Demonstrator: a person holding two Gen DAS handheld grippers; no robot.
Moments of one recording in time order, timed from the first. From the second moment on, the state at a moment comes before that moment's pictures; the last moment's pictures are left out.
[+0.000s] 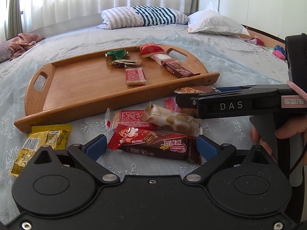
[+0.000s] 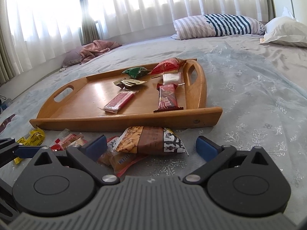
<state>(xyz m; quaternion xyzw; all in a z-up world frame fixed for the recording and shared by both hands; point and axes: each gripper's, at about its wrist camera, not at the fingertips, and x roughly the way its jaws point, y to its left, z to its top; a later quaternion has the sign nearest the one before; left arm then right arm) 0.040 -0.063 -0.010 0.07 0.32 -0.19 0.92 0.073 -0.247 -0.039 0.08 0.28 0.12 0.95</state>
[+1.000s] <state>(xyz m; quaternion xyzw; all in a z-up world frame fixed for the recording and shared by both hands) 0.035 -0.032 0.027 0.01 0.34 -0.17 0.92 0.046 -0.222 -0.015 0.00 0.25 0.11 0.96</state>
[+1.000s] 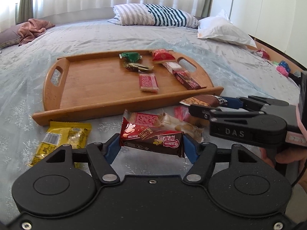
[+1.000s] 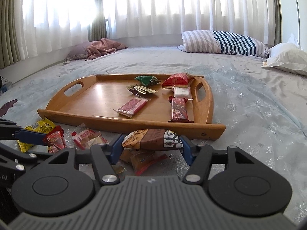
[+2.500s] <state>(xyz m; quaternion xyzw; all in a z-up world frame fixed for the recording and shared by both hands) 0.328 0.041 0.053 -0.09 0.42 -0.02 0.90 0.249 -0.117 0.008 -0.12 0.23 0.27 0.93</state>
